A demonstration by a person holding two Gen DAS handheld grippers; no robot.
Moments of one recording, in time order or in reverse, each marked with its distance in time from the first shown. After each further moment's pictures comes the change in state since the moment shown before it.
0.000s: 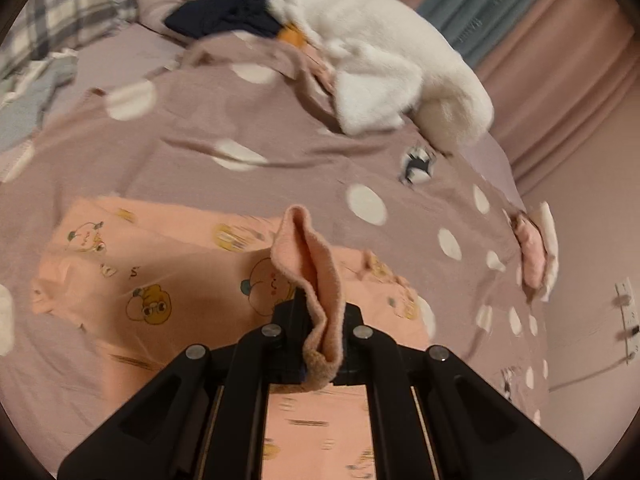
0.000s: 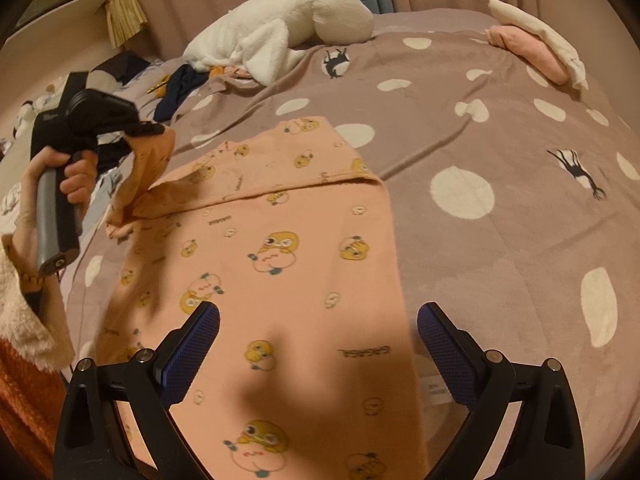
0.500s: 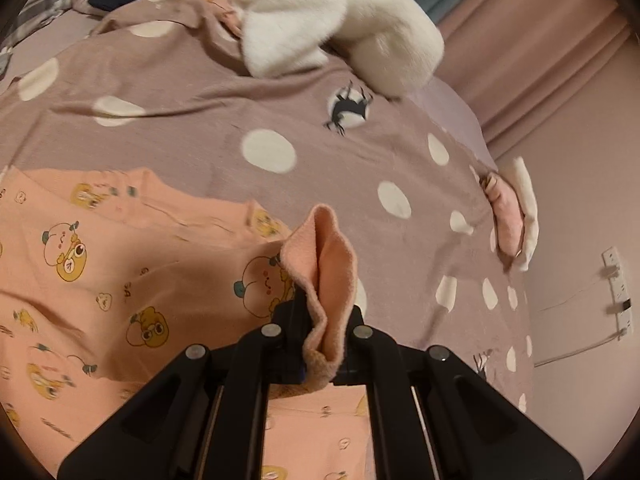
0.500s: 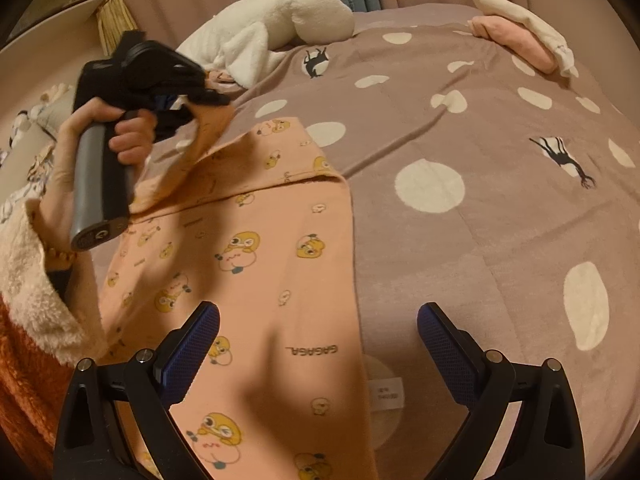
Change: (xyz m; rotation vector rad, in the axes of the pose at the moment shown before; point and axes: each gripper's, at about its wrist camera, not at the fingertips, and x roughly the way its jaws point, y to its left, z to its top) left arm 0.070 -0.095 -0.034 0.064 0.088 -0.075; right arm -0.001 -0.034 -0.002 0.028 0.000 0.019
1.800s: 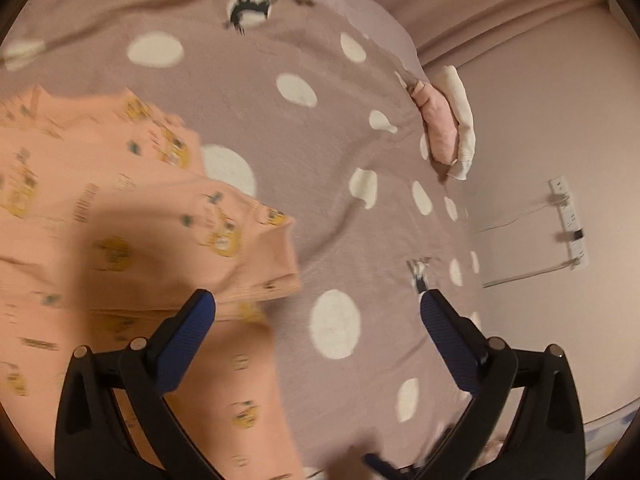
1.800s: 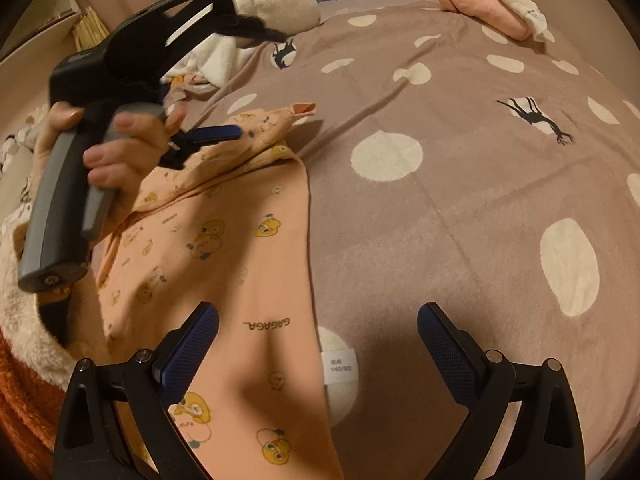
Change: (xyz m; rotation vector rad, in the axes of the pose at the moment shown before) left arm 0.009 -0.050 -0.056 0.098 0.251 -0.220; right arm -0.006 -0.026 -0.011 0.071 0.026 -0.011
